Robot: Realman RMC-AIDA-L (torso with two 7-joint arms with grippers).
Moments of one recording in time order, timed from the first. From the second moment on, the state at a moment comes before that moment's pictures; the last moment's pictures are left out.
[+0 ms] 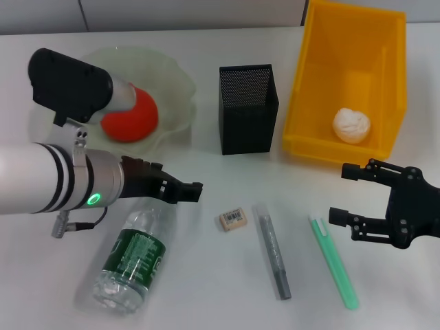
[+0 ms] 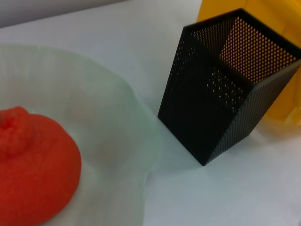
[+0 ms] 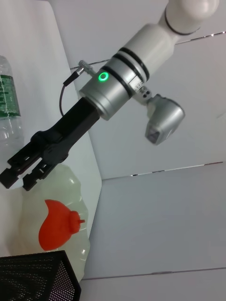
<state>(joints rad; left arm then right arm) -0.16 -2.08 1.83 1.59 2.54 1.01 -2.88 0.22 2.08 -0.88 -0.75 -1.74 -1.67 1.15</state>
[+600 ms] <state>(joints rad) -0.20 -2.08 1.82 1.51 2.54 1.00 -2.88 0.22 2.08 -0.88 -0.74 -1.74 -1.67 1.15</state>
